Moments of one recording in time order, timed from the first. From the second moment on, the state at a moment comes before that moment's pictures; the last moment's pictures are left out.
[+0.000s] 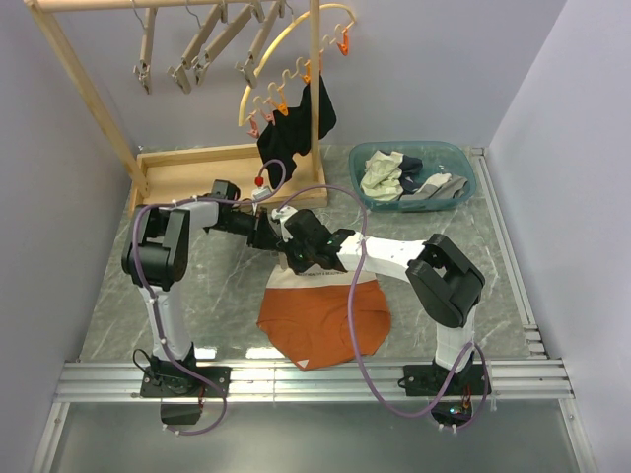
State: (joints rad) left arm -0.16 2.01 1.22 -0.44 1.30 0.49; right arm 0.89 1.88 1.24 -0.18 -0.02 0.19
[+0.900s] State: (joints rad) left arm -0.15 2.26 1.50 -1.28 1.44 1.32; right arm 0.89 1.88 1.24 -0.19 -0.04 0.18
